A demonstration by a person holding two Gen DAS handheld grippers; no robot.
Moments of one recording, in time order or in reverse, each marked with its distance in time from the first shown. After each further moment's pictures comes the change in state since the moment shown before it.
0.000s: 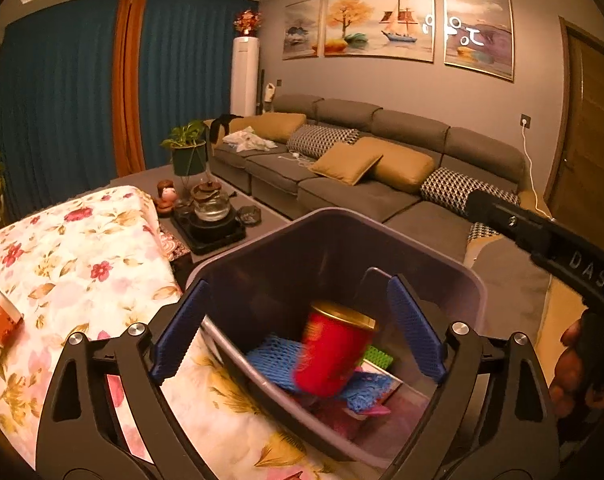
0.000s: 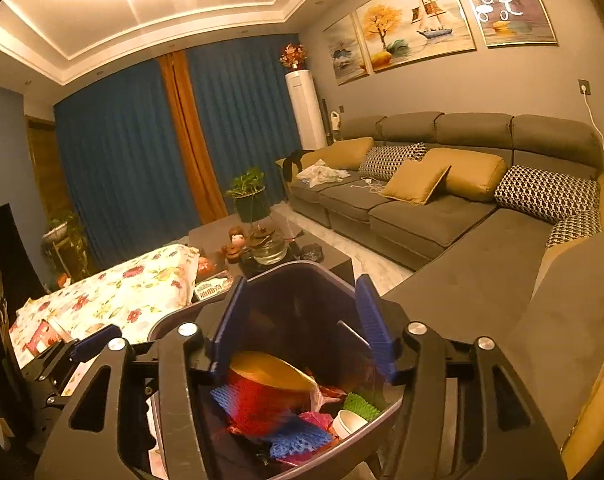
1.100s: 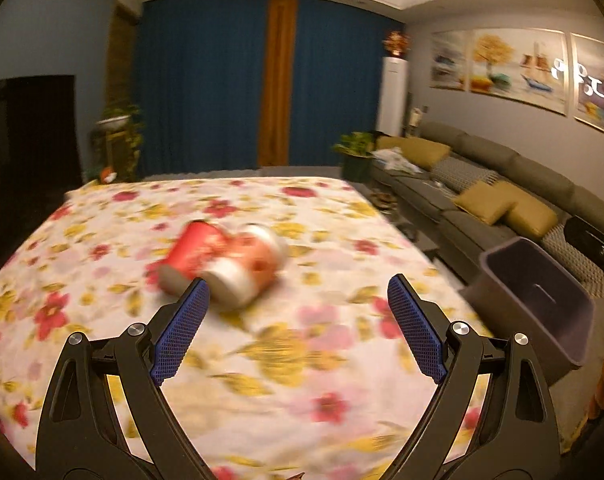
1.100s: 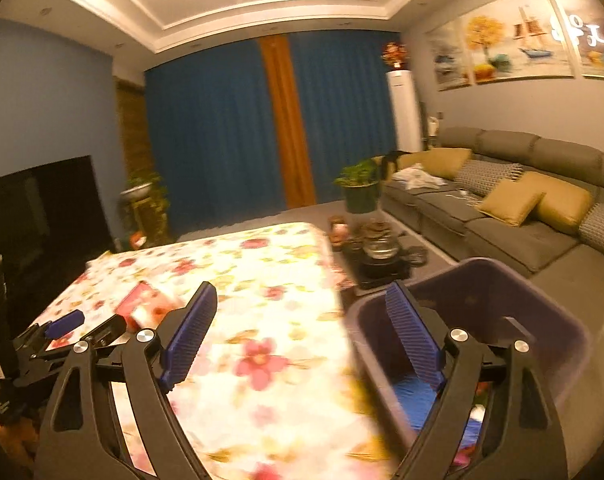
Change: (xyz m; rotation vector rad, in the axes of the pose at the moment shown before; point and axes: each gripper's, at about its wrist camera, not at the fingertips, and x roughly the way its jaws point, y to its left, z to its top) left arm -0.160 0.199 -0.049 -0.251 -0.061 0.480; right arm 0.002 0.176 -0.023 -0.179 0.038 0.313
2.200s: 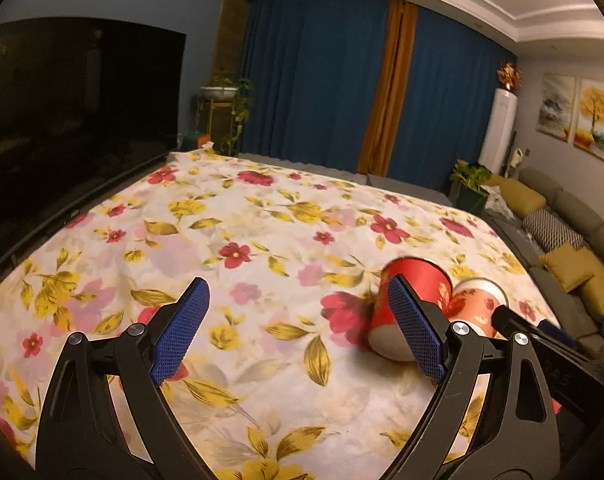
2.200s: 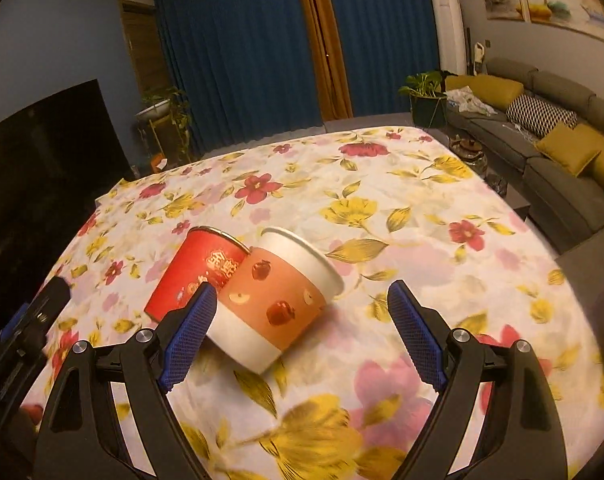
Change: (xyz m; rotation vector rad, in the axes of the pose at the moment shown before) left arm 0.057 0.173 0.018 -0.256 -0.003 0.279; right arm 0.208 0.176 -0.037 0.002 0.335 0.057
